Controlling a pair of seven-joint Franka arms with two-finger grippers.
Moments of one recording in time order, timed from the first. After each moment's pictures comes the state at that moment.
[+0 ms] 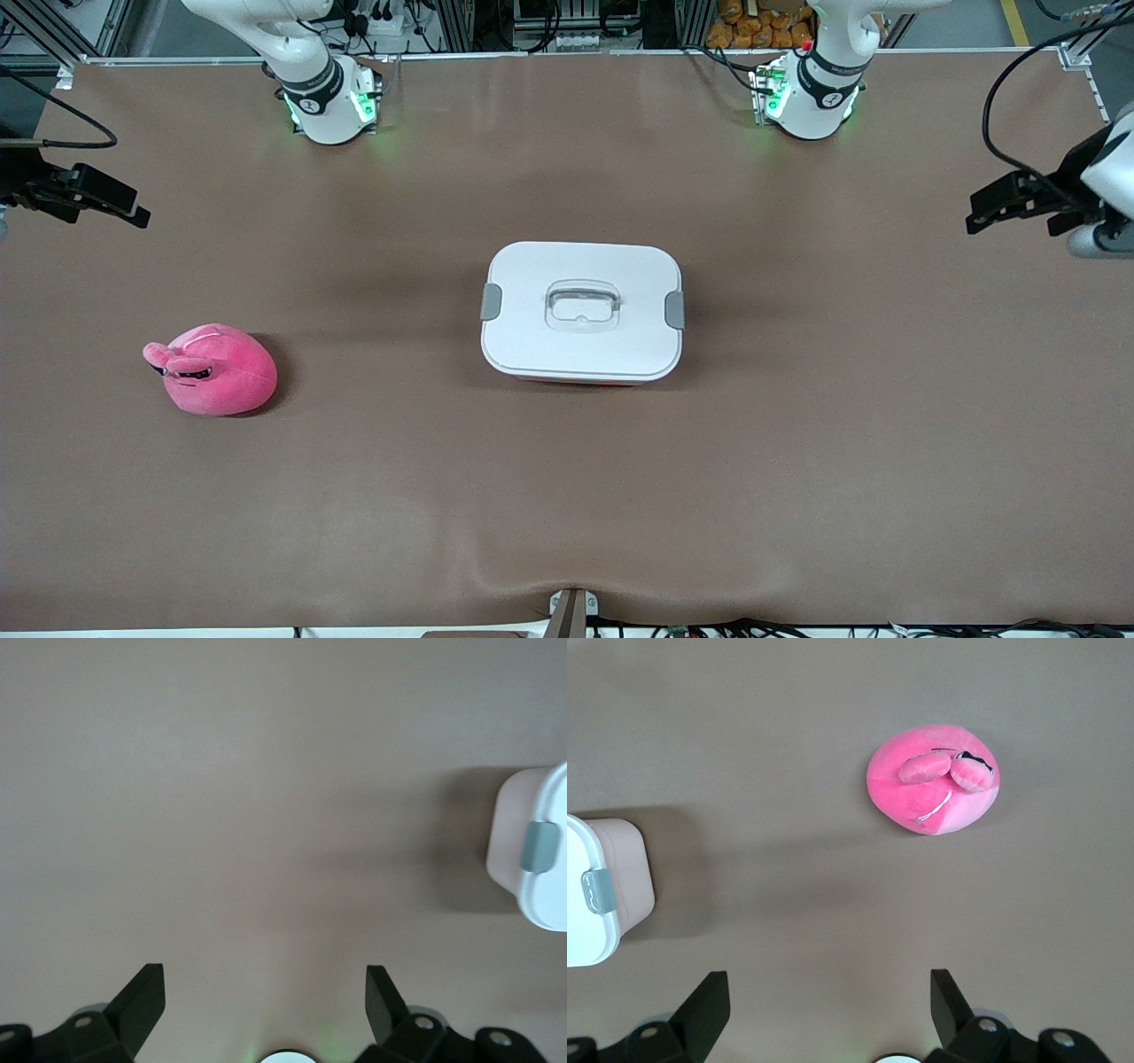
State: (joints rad) left arm -0.04 0.06 -0.01 -1.50 0.02 1.46 0.00; right arm -0.03 -0.04 -0.02 -1.58 0.09 1.48 0.07
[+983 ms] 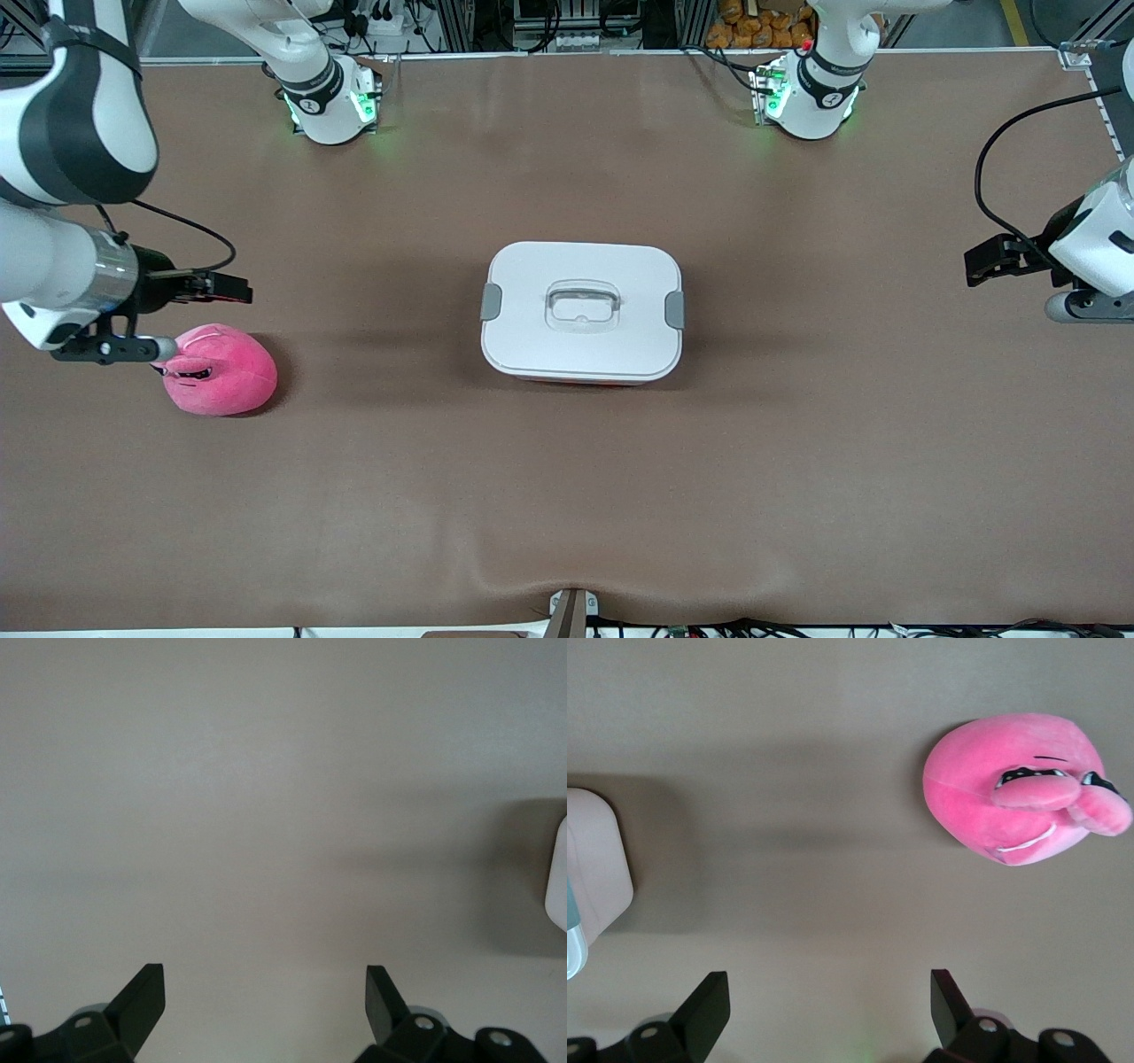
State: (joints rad) left arm -0.06 0.17 -0.01 -1.44 0.09 1.54 0.00; right arm 0.08 0.27 -0.02 -1.50 0.09 1.52 0.08
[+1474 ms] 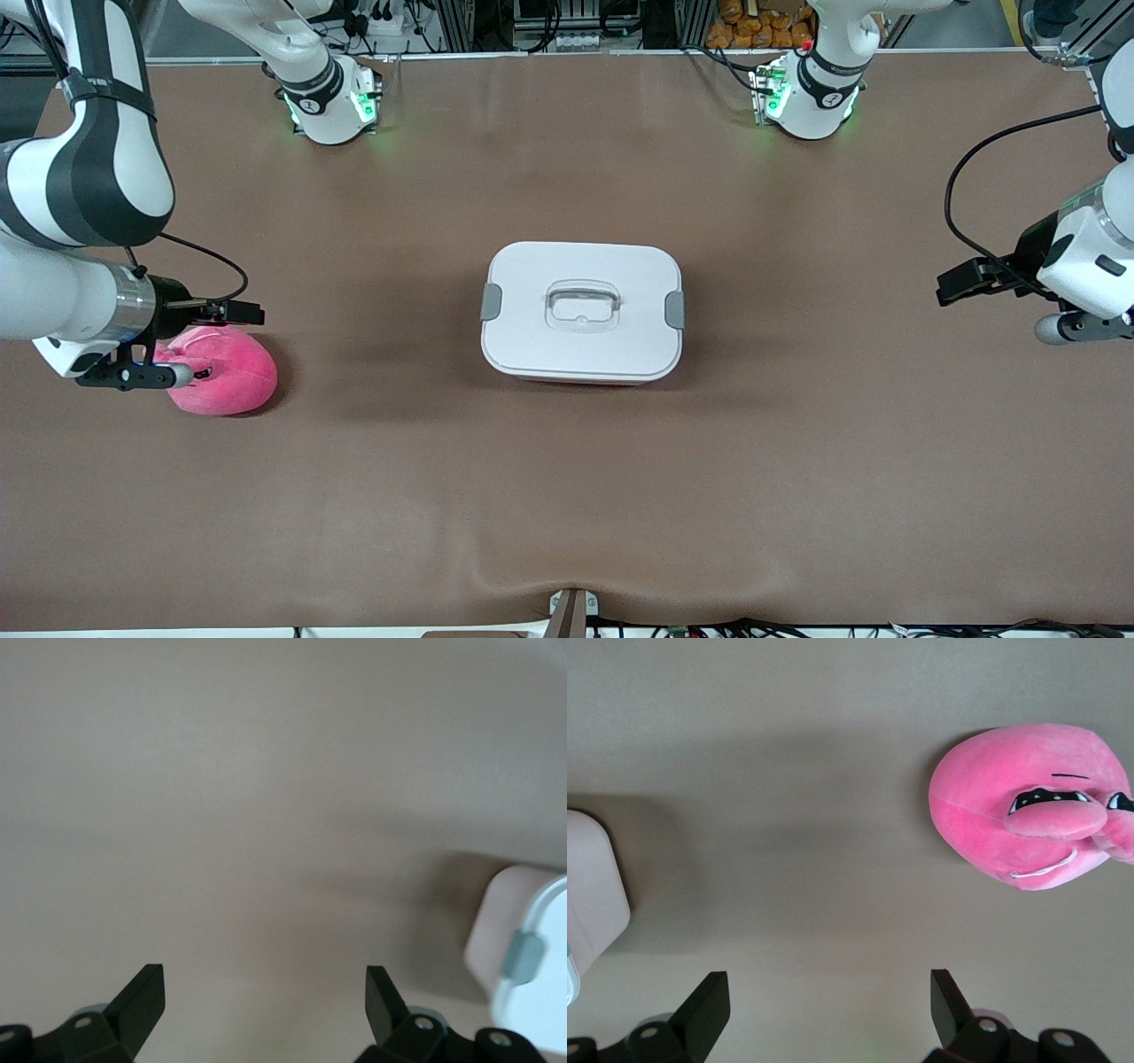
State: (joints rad) left arm -0.07 0.19 -0.02 -1.44 -0.02 1.58 -0.28; right arm 0.07 0.33 -0.02 -1.49 0.12 1.57 0.07
